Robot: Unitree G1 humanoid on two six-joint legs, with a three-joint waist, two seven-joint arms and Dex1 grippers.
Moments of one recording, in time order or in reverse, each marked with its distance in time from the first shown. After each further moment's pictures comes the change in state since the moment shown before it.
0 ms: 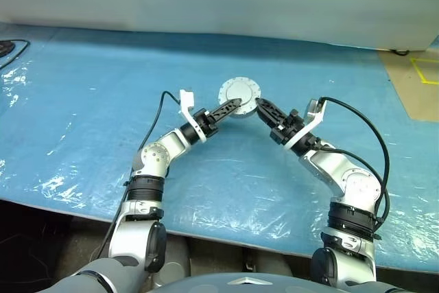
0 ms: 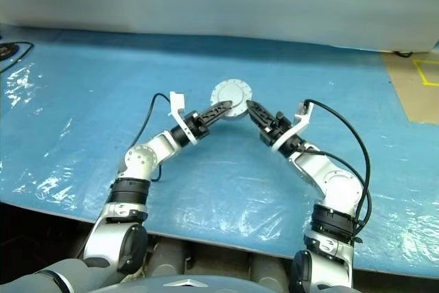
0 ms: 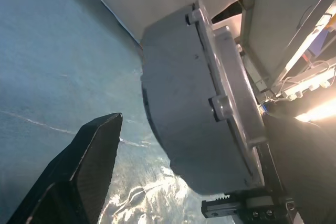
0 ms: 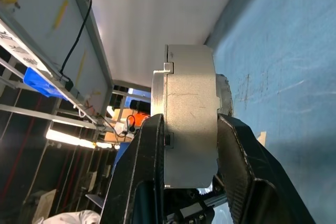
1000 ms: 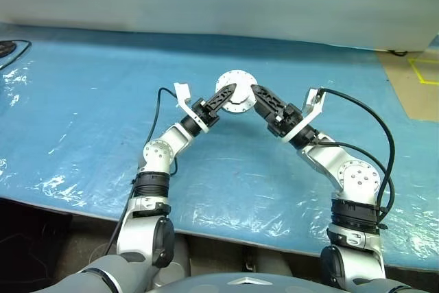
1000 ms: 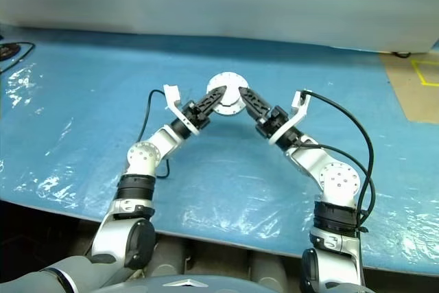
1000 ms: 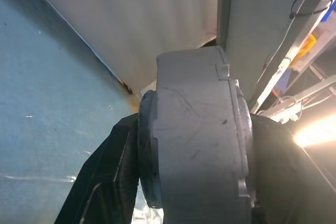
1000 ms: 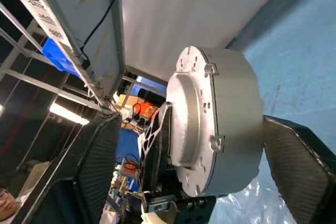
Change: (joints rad) left arm -0.051 -0.077 0.094 0.037 -0.086 -0.067 0.023; right arm -0.037 -0.082 0.133 -0.042 -0.040 -0.142 0.098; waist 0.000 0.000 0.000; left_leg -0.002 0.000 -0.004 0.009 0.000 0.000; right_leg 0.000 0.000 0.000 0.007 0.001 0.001
